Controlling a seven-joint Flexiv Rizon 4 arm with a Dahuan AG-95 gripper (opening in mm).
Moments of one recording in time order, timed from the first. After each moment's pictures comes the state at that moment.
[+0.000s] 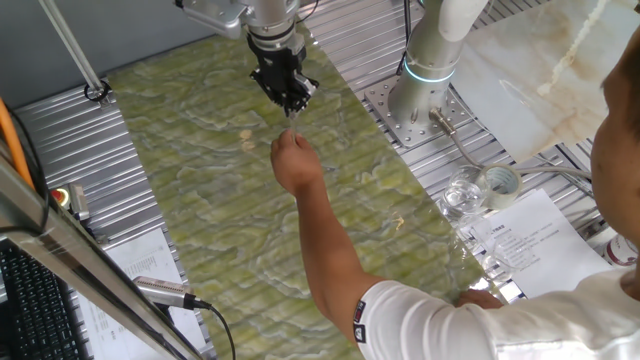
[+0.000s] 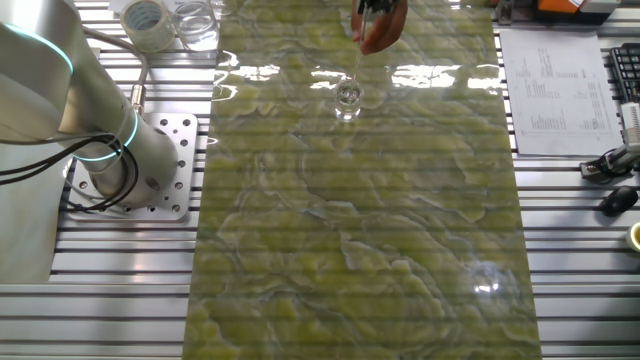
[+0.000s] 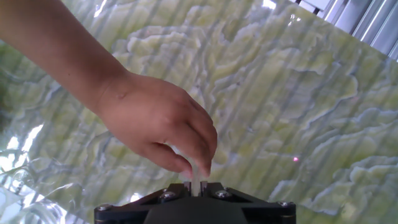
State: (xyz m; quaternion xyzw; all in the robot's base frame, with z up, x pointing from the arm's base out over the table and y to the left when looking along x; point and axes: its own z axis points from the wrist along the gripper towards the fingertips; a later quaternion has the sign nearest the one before) arm 0.423 0.098 0.317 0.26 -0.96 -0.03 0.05
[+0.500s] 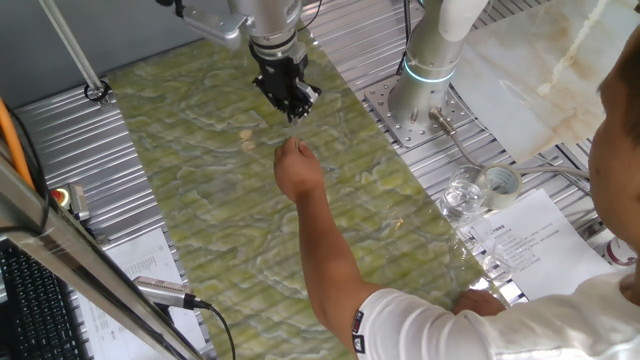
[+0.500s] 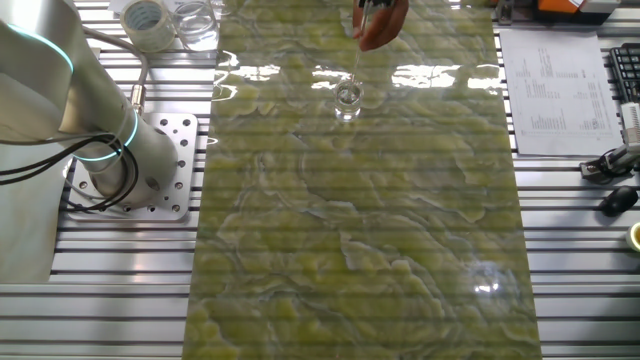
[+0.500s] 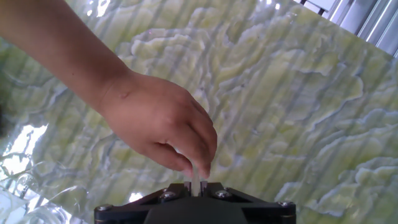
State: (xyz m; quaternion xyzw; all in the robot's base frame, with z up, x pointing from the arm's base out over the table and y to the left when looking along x) arm 0.425 0.108 0.315 0.26 -0.96 -0.03 0.05
